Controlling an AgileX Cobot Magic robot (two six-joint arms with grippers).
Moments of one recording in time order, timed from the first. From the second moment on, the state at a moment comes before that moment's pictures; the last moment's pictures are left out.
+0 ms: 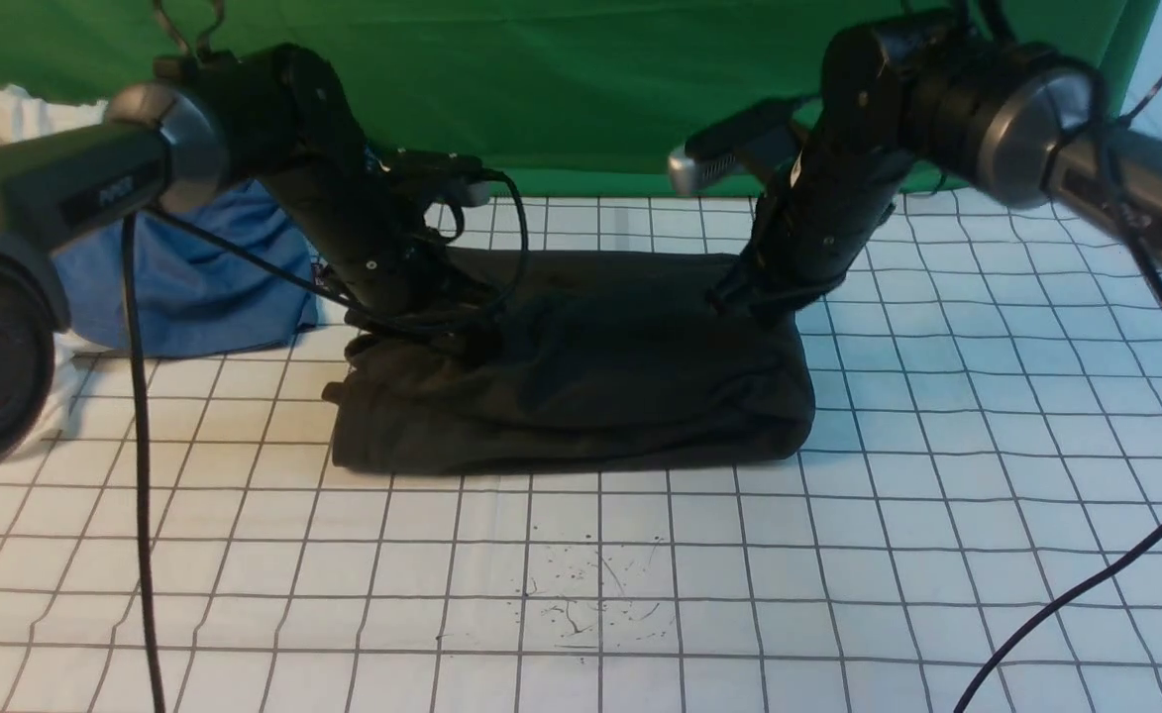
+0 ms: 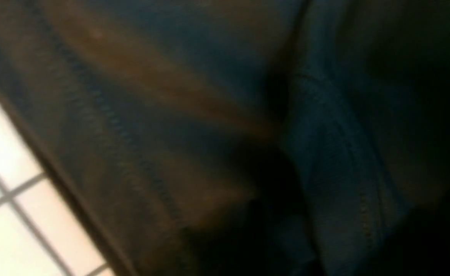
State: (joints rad) right arm 0.39 2.25 -1.99 0.08 0.99 -0.28; left arm -0.16 2.24 -1.87 -0.42 1.04 0.50
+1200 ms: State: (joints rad) right arm 0.39 2.27 -1.97 0.08 0.99 -0.28; left arm -0.12 2.38 -2.06 -0.49 1.03 0.48
